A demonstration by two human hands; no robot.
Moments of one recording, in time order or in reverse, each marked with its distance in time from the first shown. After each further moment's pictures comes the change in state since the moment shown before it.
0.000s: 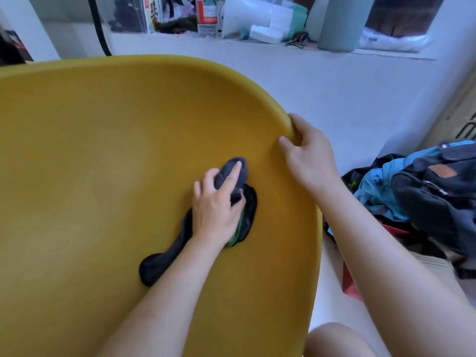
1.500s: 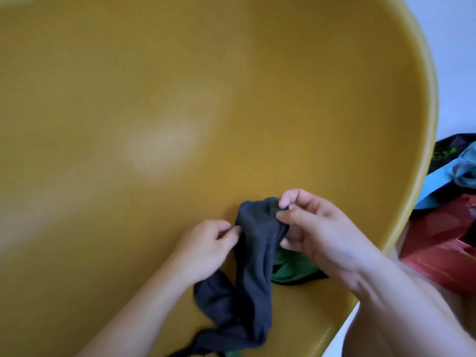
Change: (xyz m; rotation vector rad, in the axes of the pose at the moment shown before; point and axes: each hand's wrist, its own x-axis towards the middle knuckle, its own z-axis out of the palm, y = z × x) left_hand -0.180 -0.068 -0.127 -0.181 -0.579 -0.537; right_hand -0.194 -0.048 0.049 0.894 -0.850 0.639
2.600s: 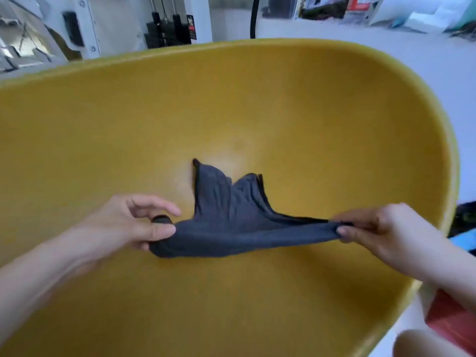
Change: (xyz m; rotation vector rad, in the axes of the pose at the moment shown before) left_hand -0.082 -0.023 -0.156 -0.540 0.165 -0.082; right_hand -0.011 -0.073 -0.043 -1.437 -0.009 -0.570
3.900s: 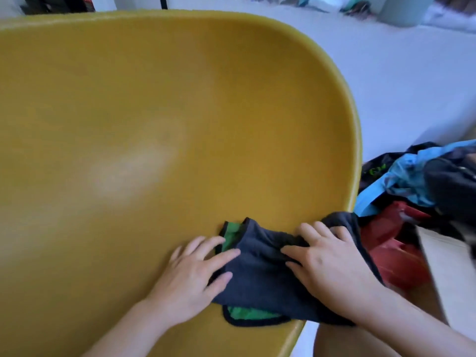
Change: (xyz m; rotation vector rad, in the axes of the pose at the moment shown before) left_hand 0.045 -0.081 0.163 0.954 -0.322 0.518; right_hand -0.070 0.000 0.085 -0.533 0.106 0.172
